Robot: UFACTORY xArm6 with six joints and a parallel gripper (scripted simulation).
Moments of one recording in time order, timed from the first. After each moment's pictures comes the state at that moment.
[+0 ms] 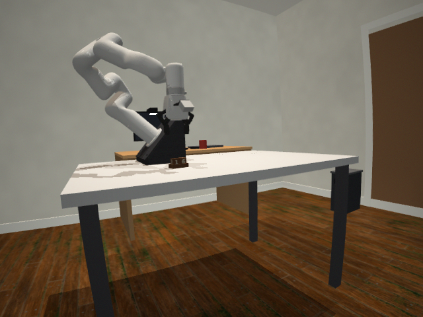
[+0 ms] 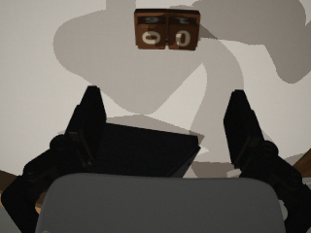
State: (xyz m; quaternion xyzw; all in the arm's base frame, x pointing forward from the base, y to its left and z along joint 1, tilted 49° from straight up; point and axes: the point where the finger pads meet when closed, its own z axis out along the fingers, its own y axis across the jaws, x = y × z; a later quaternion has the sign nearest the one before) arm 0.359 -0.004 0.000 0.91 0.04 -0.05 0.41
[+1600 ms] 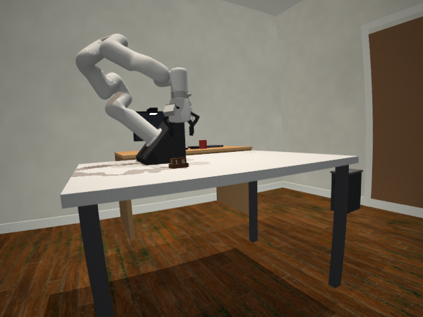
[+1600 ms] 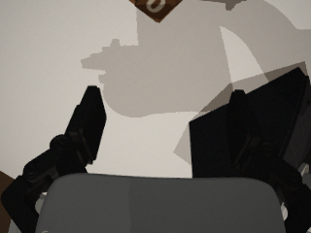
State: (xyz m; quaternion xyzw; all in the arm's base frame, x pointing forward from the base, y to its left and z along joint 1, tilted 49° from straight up) arm 0.321 0.015 -0.030 0.85 -0.34 0.12 0.39
